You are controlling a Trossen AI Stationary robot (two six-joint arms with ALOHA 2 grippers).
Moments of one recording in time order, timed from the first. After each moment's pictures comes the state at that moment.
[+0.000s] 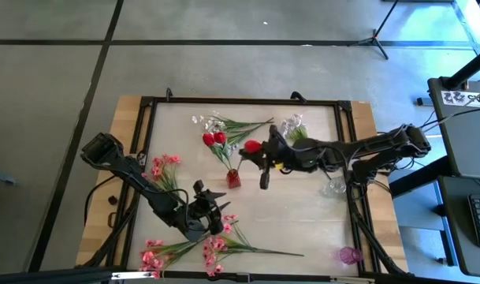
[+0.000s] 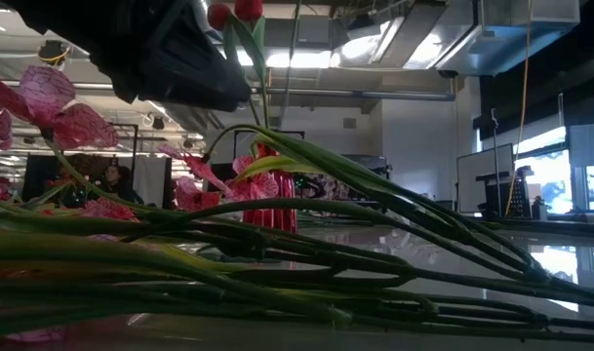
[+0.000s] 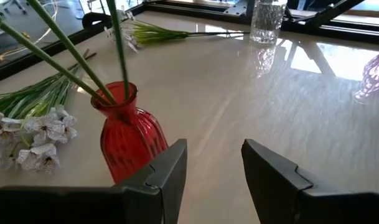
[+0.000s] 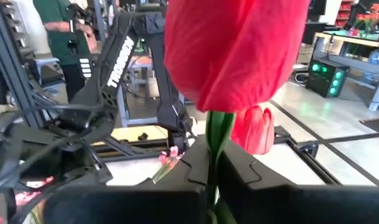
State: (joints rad) left arm -0.62 1.72 0.90 0.02 -1.00 -0.71; right arm 0.20 1.43 1.20 0.16 0.36 0.05
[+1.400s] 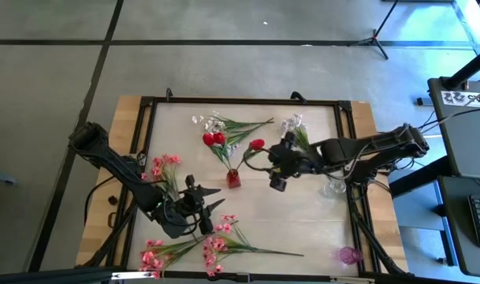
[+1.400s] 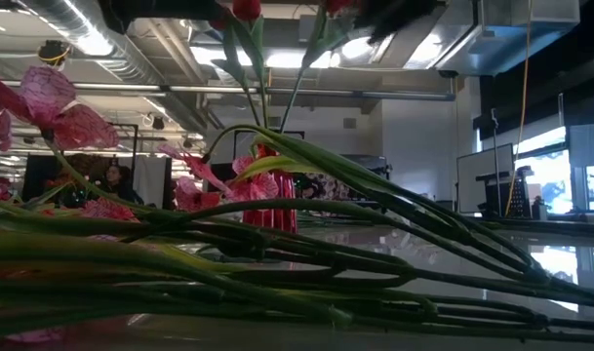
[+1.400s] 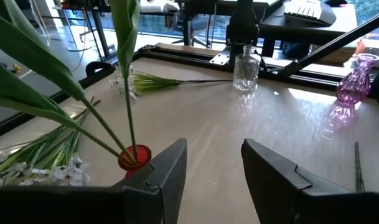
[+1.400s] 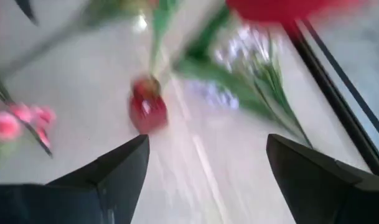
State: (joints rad) left arm -0.68 1.51 0.90 0.02 -1.07 -0.56; right arm 0.25 1.46 1.40 -0.83 0.46 0.34
